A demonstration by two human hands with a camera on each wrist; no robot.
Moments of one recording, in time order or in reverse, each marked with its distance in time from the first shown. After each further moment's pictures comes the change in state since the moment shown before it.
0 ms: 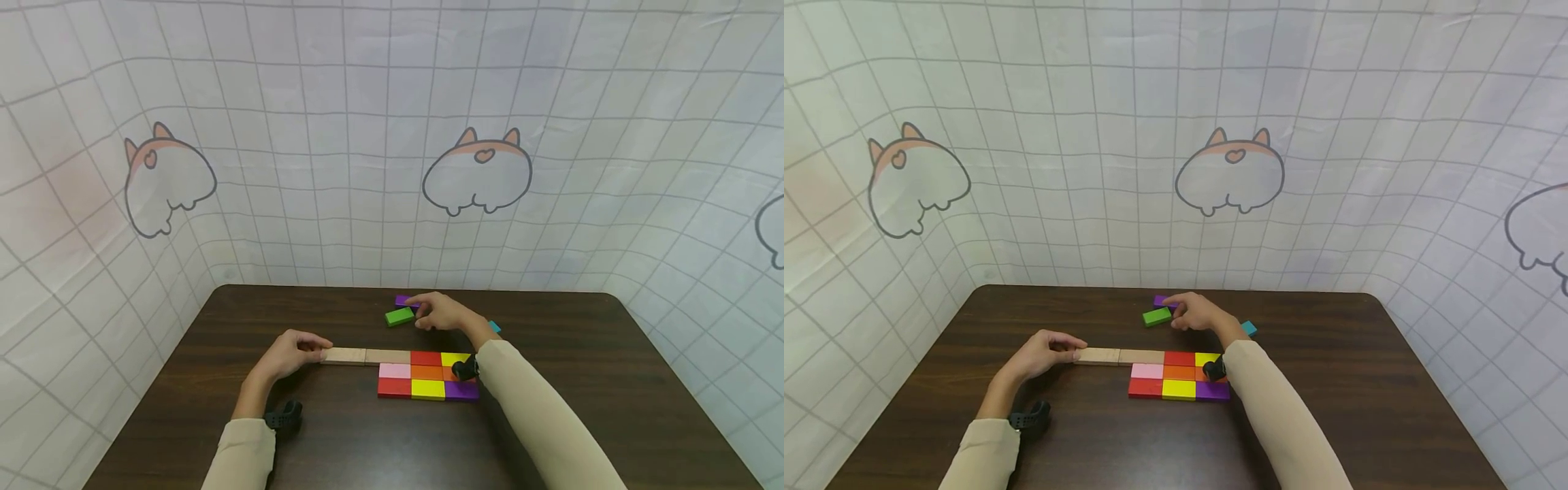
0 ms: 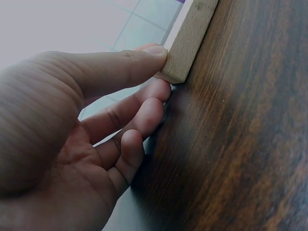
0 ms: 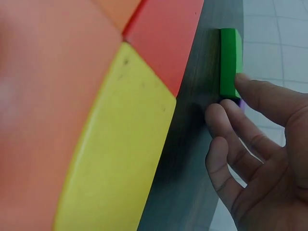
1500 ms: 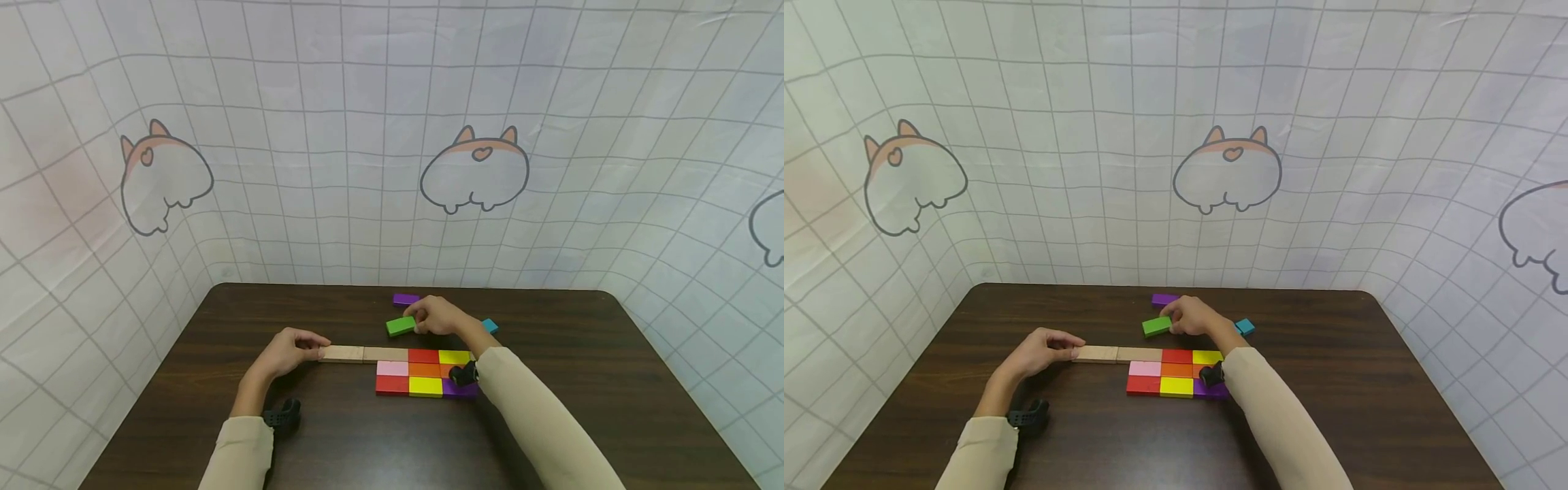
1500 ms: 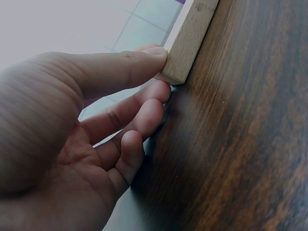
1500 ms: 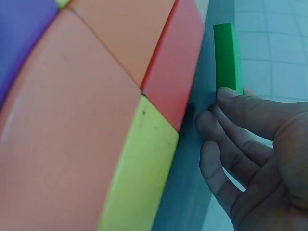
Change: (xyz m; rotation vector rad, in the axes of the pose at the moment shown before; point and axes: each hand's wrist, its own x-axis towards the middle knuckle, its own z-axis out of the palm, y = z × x) left_hand 0.000 0.002 0.002 0.010 0.015 -0.017; right_hand -0.009 -0.011 0.009 -0.121 0.015 0.008
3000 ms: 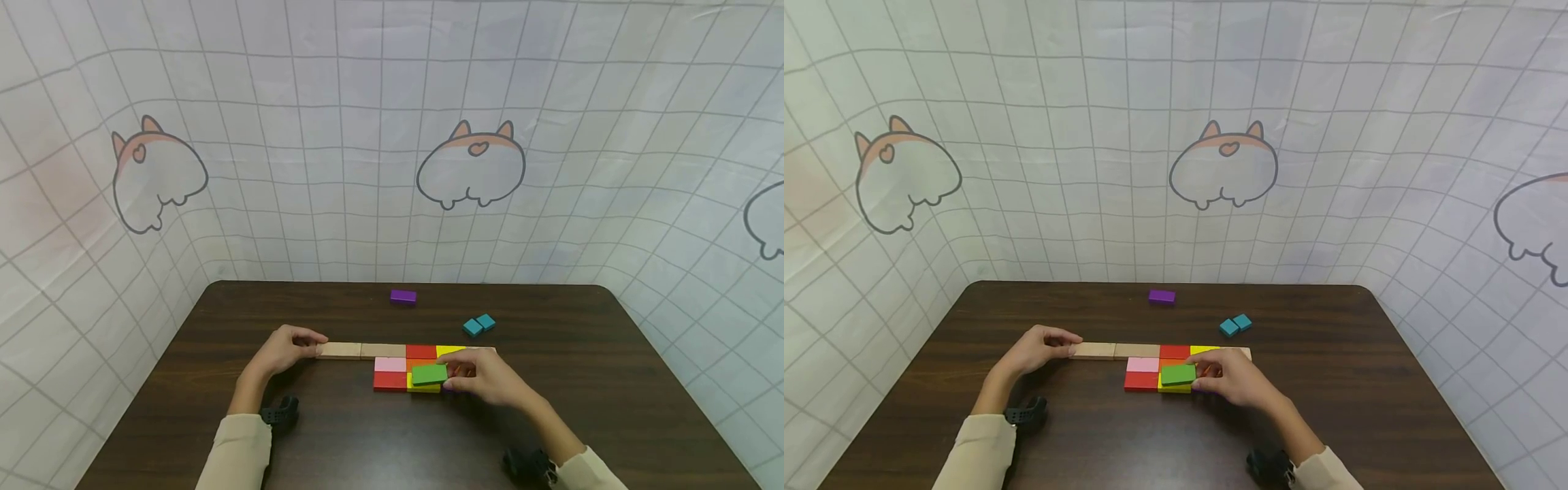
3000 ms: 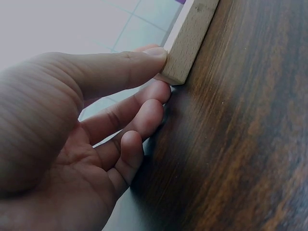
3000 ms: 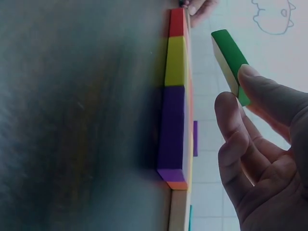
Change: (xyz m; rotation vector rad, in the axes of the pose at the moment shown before) left_hand 0.002 -0.001 0.000 0.016 -0.011 -0.005; right_hand -0.151 0.002 0.039 0.163 0.205 -0.202
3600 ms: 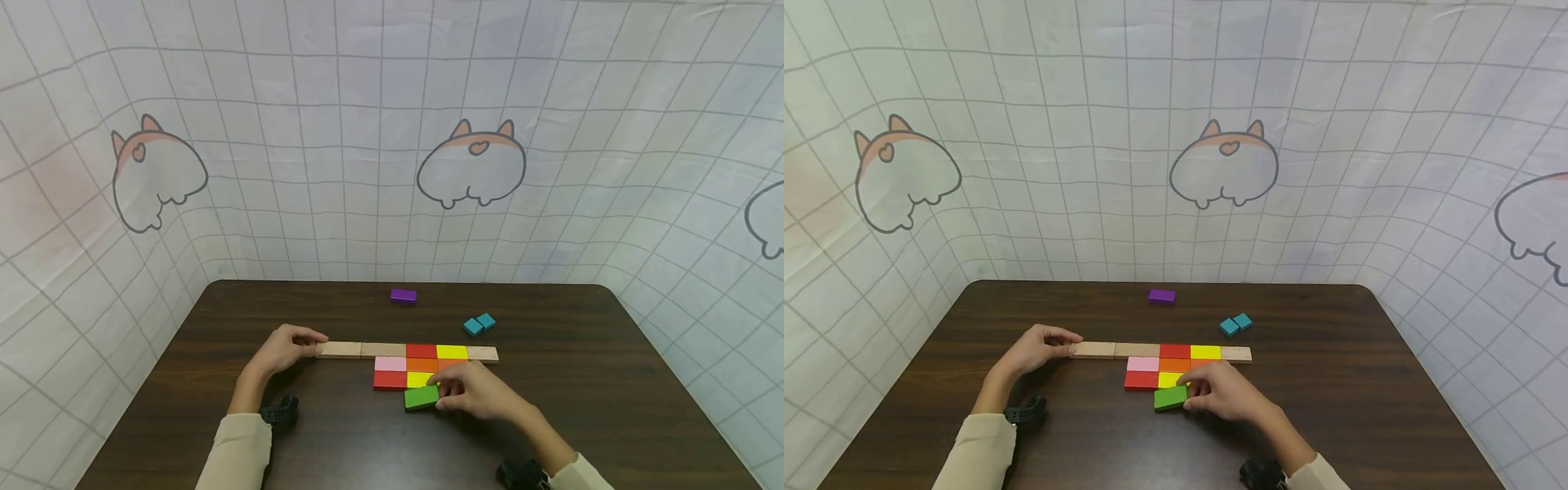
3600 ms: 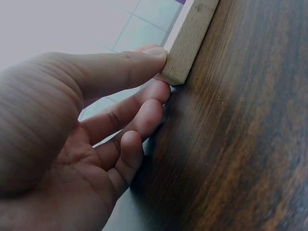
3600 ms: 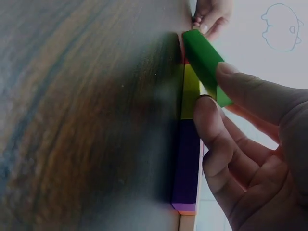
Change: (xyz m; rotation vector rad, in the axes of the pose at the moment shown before) left_hand 0.001 -0.001 0.000 0.013 0.004 0.010; right_hand 0.000 -0.007 0.020 -0.016 -0.130 0.005
